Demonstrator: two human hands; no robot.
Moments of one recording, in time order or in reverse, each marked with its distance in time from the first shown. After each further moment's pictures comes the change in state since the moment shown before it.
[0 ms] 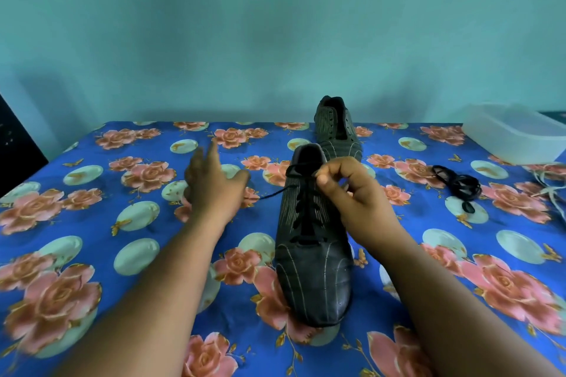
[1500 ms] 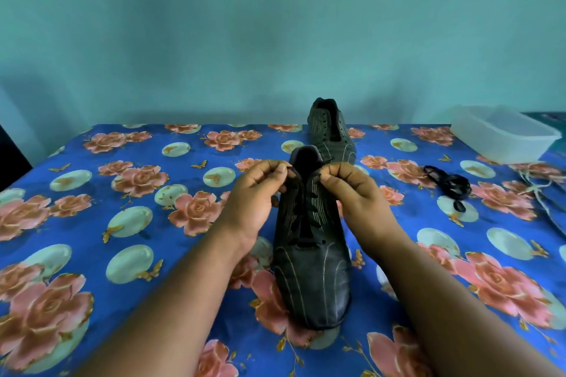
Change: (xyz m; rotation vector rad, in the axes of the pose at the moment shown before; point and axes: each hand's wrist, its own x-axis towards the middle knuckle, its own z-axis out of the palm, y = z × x) left_hand -0.048 0.046 0.014 -0.866 -0.475 0.059; right_hand 0.003 -0.006 0.000 0.241 0.039 0.219
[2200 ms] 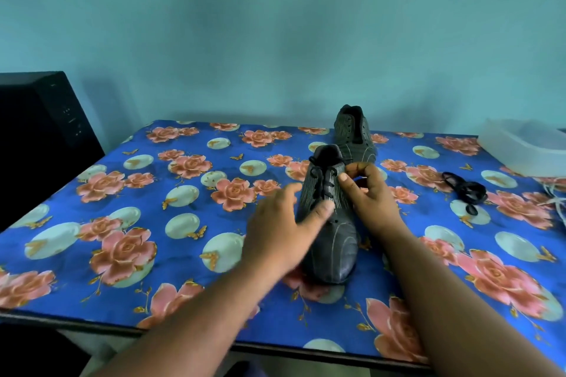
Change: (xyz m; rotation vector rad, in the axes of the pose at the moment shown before) left_hand -0.098 0.027 0.017 0.931 0.133 -0.031; right_hand 0.004 0.033 -0.011 -0.210 0.074 -0.047
